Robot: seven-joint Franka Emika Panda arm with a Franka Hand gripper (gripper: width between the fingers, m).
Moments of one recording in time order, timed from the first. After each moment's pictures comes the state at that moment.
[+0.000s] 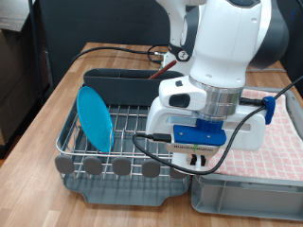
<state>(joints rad) 0.13 0.56 -0.10 -1.64 -0.09 2.35 0.77</state>
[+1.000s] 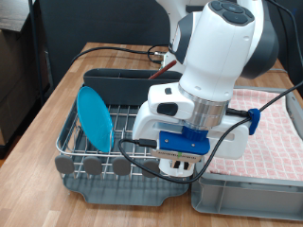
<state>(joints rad) 0.14 0.60 -0.15 -1.61 -0.16 2.30 0.78</state>
